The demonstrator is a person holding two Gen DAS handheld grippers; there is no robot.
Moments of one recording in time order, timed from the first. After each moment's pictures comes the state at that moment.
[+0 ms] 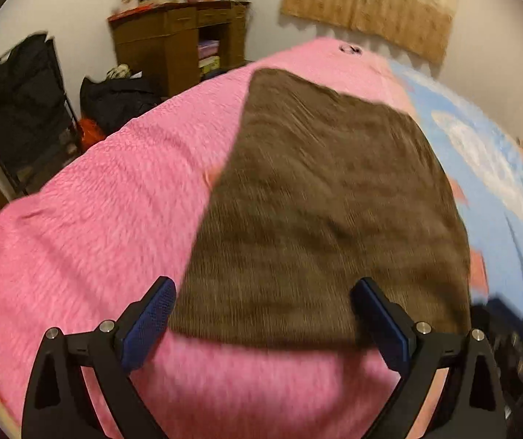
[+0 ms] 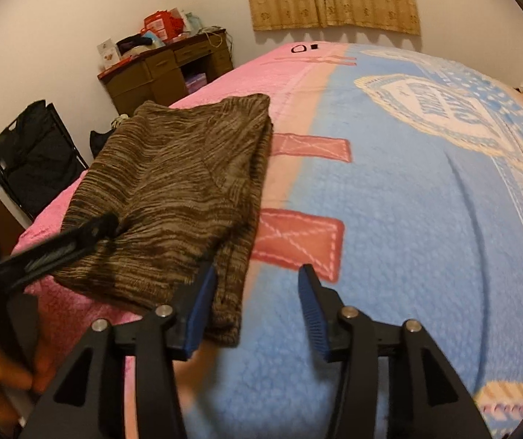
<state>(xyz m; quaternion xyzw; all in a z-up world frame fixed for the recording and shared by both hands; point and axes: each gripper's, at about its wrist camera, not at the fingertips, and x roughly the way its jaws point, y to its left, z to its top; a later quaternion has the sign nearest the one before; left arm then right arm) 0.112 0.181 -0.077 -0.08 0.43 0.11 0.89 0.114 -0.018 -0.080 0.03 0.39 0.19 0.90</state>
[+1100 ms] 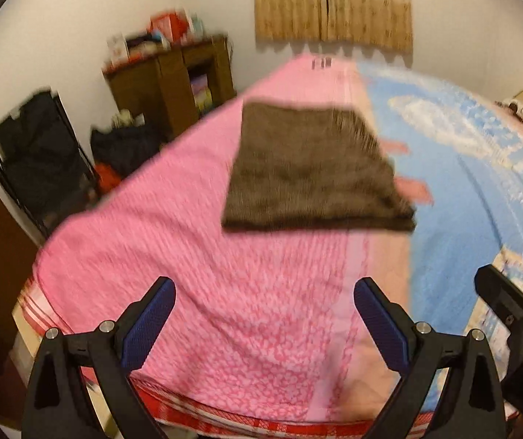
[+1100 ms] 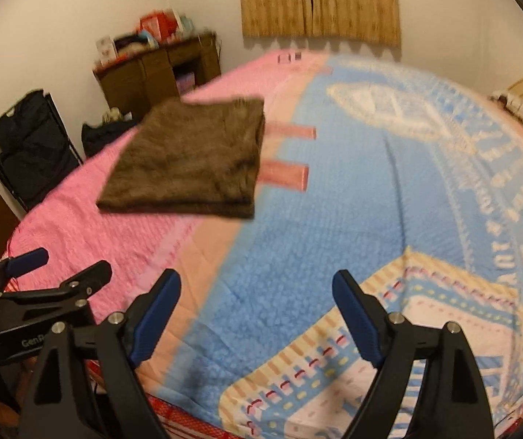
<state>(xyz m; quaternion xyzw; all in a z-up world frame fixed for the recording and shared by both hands) -0.025 0.131 -0.024 0.01 0.36 0.12 0.93 -0.015 -0.029 -0.040 0.00 0.37 0.14 0.92</state>
